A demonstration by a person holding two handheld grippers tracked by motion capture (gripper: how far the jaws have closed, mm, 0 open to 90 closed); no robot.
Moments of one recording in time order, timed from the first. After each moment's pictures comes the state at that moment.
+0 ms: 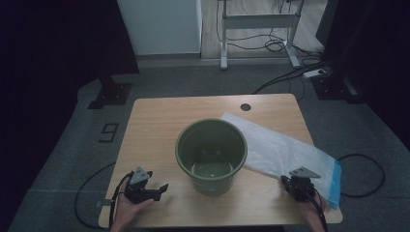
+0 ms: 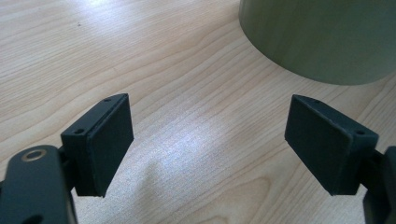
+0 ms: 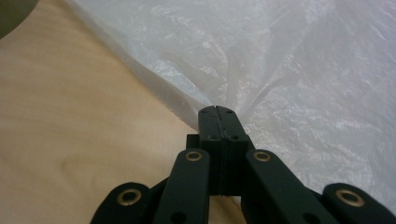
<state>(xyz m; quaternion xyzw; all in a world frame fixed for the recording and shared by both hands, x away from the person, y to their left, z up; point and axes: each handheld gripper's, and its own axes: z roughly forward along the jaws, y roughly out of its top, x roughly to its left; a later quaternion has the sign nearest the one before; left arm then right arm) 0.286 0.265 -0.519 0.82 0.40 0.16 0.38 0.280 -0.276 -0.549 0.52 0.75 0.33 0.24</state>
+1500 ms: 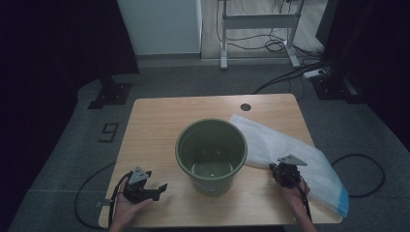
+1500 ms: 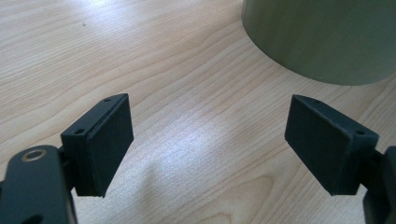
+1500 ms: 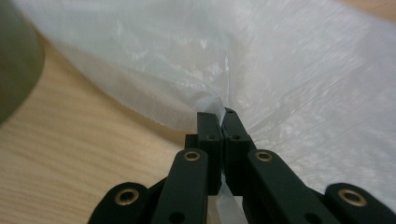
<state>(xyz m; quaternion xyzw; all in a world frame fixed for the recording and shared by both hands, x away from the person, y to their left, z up) 0.286 0.268 -0.518 0.82 0.41 0.16 0.38 0.328 -0.246 -0.546 0.53 0.72 0.38 0.25</state>
